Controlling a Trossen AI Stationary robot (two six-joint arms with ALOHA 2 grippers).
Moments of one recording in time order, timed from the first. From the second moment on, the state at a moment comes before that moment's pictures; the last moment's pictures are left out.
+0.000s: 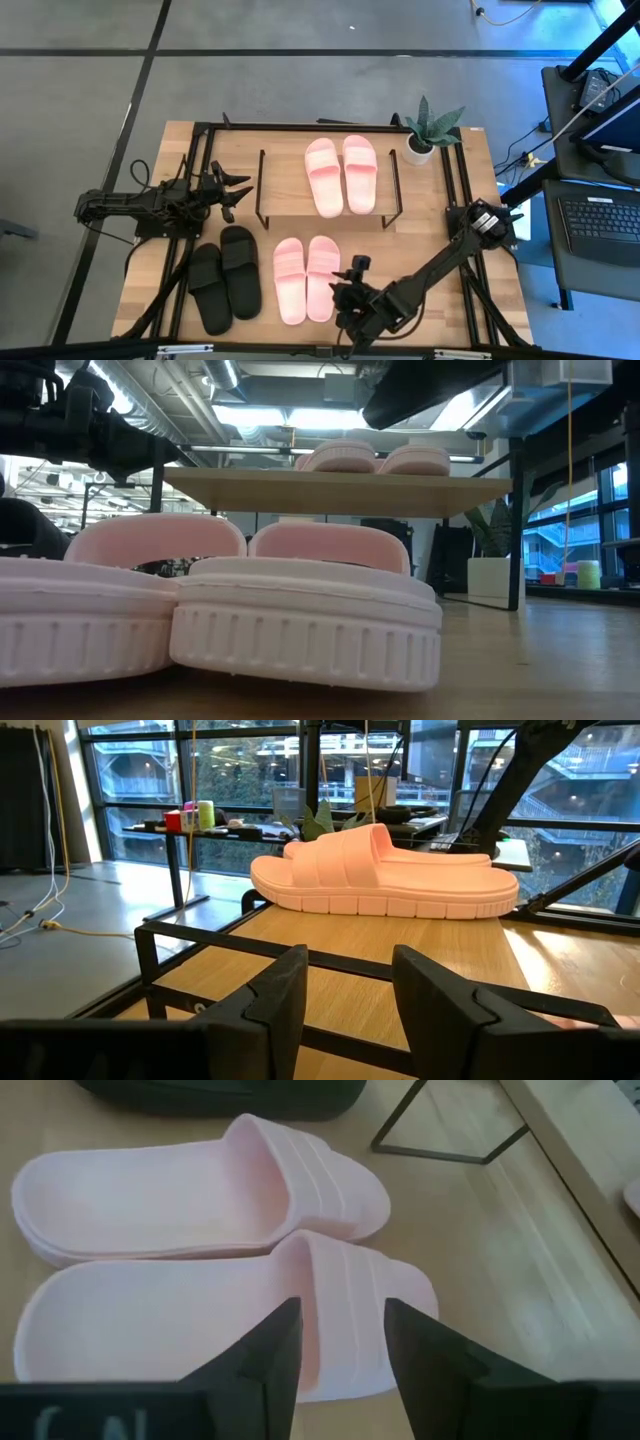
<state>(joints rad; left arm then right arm) 0.03 0.02 0.01 0.06 -0.35 -0.03 0.70 2.05 1.58 -0.69 0.86 0.59</state>
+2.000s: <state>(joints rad) 0.03 0.02 0.01 0.06 -0.35 -0.05 0.58 2.22 1.58 -0.71 0.84 0.51</state>
